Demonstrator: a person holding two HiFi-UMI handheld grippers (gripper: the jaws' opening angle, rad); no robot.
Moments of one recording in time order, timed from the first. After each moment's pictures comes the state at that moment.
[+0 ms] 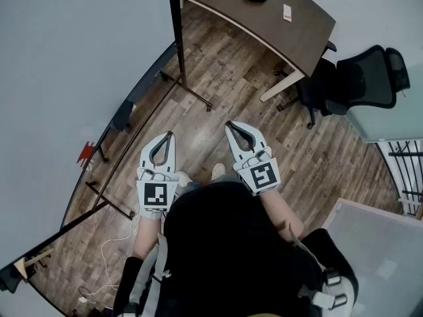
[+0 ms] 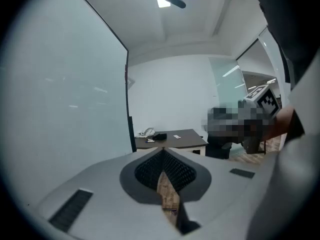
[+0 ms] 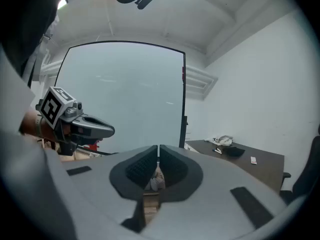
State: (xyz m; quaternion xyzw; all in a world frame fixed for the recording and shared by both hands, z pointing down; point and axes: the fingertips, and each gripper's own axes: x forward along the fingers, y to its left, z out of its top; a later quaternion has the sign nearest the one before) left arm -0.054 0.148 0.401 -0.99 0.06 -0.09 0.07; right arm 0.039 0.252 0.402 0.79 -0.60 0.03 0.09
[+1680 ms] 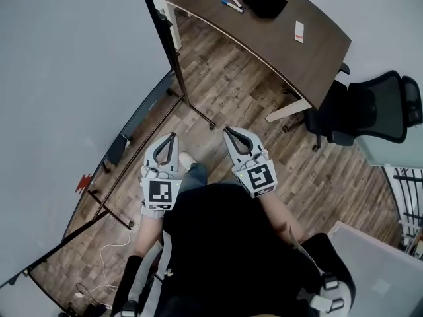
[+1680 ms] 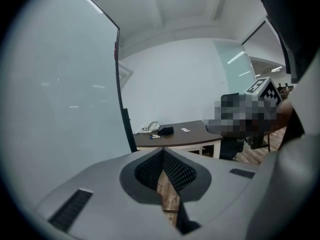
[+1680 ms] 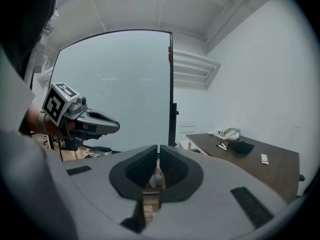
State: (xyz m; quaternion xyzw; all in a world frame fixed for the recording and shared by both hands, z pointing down) left arm 0.101 0.105 0.428 -0.98 0.08 -0.14 0.09; right arm 0.186 0.203 0.440 0.77 -0.63 0.08 0.09
